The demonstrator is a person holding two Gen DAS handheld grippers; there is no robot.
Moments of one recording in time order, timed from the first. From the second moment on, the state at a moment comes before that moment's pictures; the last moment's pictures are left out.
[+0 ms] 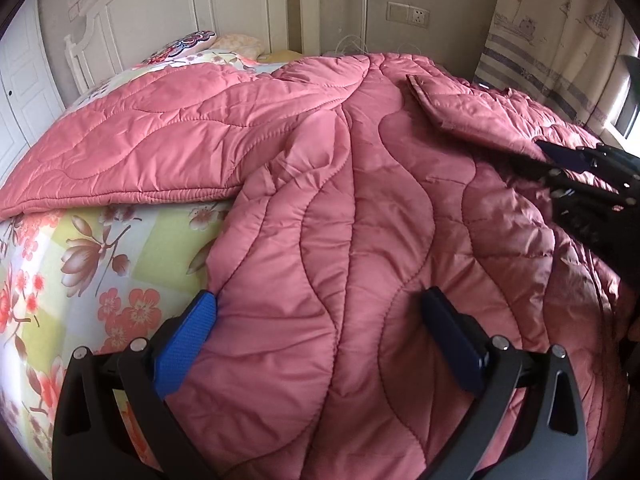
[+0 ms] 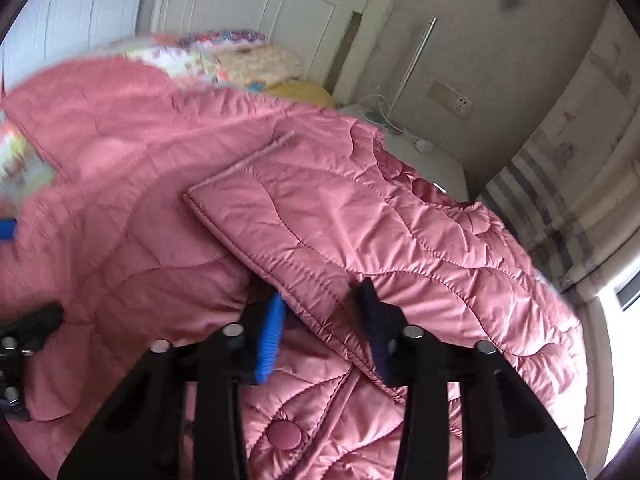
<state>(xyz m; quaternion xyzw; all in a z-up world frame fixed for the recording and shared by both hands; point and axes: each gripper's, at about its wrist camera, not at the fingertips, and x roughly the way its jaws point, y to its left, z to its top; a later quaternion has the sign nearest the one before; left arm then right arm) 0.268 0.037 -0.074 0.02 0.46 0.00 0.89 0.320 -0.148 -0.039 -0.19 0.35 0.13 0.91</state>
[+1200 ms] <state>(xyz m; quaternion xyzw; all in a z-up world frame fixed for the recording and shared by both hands) 0.388 -0.064 -0.073 0.03 0.44 -0.14 0.89 0.343 -0.405 -0.043 0.01 0.43 0.00 0.90</state>
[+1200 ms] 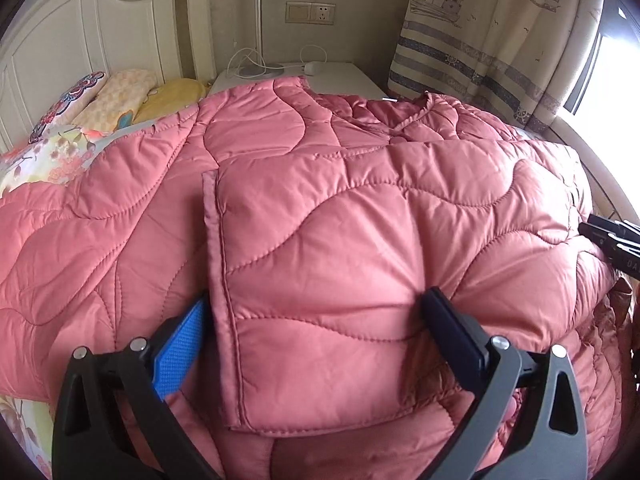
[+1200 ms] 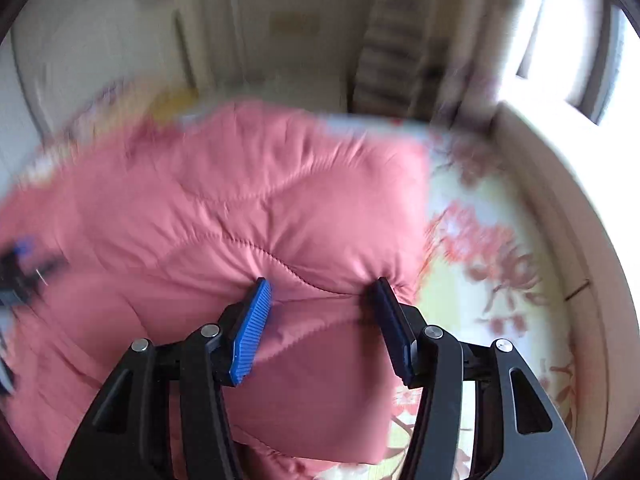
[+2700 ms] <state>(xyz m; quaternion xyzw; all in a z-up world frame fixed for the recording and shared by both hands) 0.386 -0.057 -0.071 0.01 0.44 -0.15 0.89 0.302 -0.389 -0.015 -0.01 0.41 -0.05 0.91</state>
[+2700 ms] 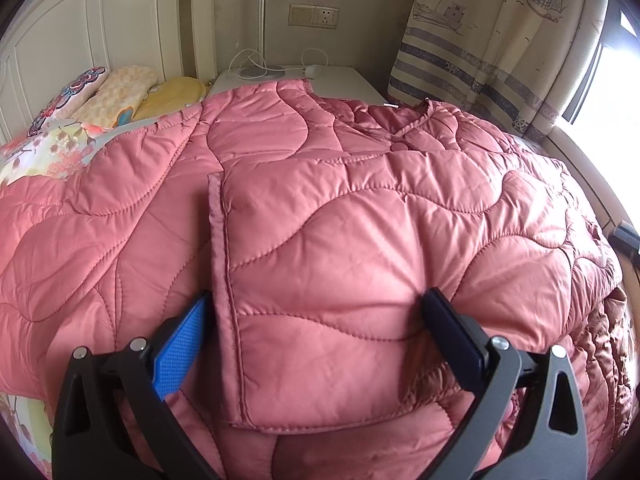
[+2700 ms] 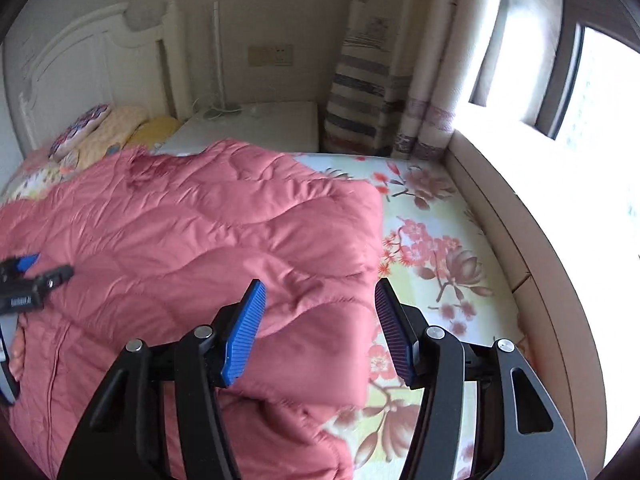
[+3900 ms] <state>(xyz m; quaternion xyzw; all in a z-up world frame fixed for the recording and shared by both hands) 0.387 -0.055 -0.071 0.01 0.44 -0.15 0.89 0.366 -0.281 -0.025 0.01 0.42 -0.01 0.91</state>
